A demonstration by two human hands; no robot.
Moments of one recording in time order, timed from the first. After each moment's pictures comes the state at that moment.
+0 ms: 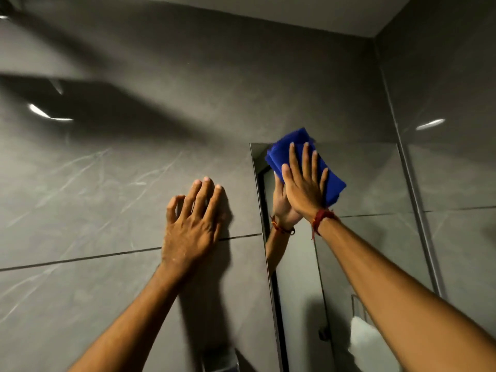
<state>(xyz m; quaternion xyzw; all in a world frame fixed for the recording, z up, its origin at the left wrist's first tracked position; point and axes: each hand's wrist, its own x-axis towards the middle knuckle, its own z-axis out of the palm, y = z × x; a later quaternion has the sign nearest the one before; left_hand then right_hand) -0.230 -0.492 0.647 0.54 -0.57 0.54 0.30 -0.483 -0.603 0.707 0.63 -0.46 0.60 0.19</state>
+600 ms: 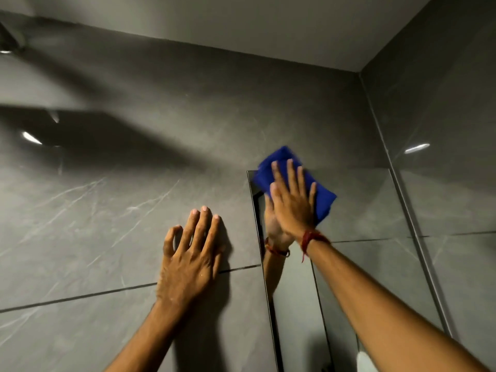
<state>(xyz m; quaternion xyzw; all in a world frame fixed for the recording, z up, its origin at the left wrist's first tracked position) -0.235 -0.489 0.648 0.51 -0.55 0.59 0.30 -0.466 -0.596 0.729 0.62 -0.45 0.60 0.25</state>
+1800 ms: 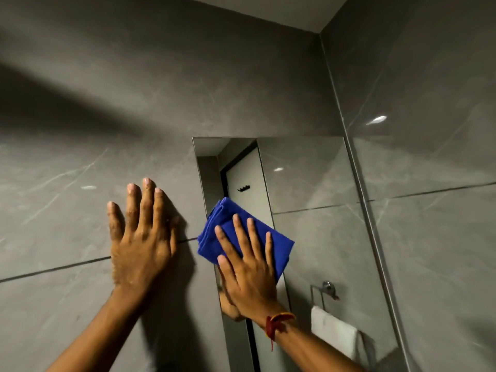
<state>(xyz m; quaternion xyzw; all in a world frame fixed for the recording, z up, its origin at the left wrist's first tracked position) -0.268 -0.513 0.629 0.54 -0.52 0.56 0.36 -0.452 -0.602 0.528 0.64 -0.40 0.57 0.32</state>
